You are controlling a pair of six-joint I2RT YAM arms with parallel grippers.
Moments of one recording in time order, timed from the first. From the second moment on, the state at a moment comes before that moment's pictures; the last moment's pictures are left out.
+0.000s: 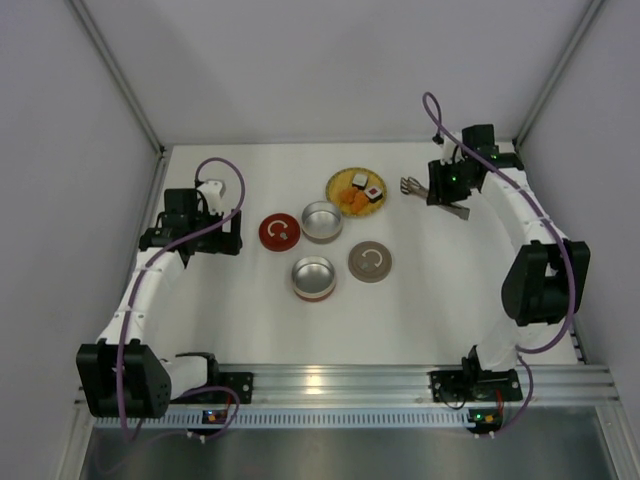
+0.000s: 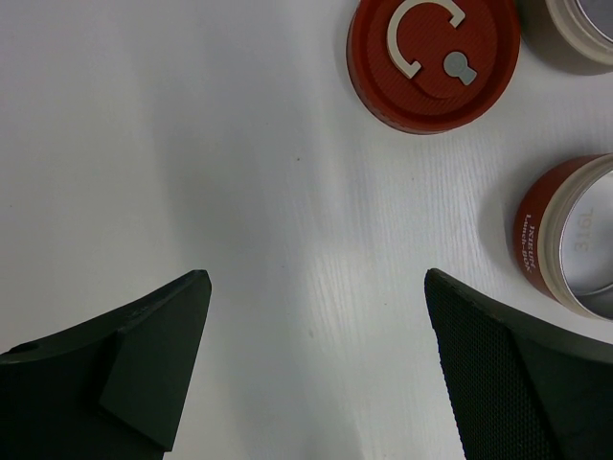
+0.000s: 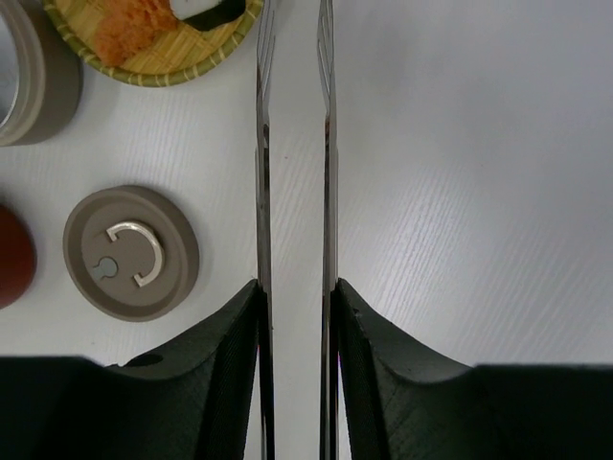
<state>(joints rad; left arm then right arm) -0.02 1.20 0.99 -0.61 0.16 0.08 0.07 1.71 1.52 -0.79 -0.27 -0.13</state>
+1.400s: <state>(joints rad) -0.02 1.20 0.99 -0.63 0.19 0.08 0.27 1.85 1.68 -0.83 -0.13 -0.23</state>
